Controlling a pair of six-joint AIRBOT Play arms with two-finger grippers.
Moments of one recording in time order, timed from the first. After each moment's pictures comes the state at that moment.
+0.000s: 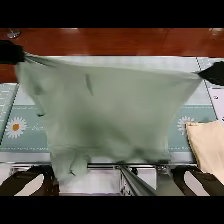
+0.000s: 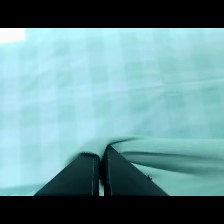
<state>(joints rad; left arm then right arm) -0.06 -1.07 1.45 1.55 -1.16 -1.51 -0.21 -0.94 1.24 -1.13 1.26 1.43</state>
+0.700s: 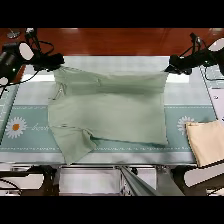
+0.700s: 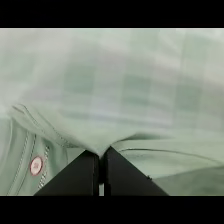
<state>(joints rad) -0.06 -1.54 1.47 1.48 -0.92 -1.76 -0.16 -1.75 1.68 -1.04 1.26 1.46</state>
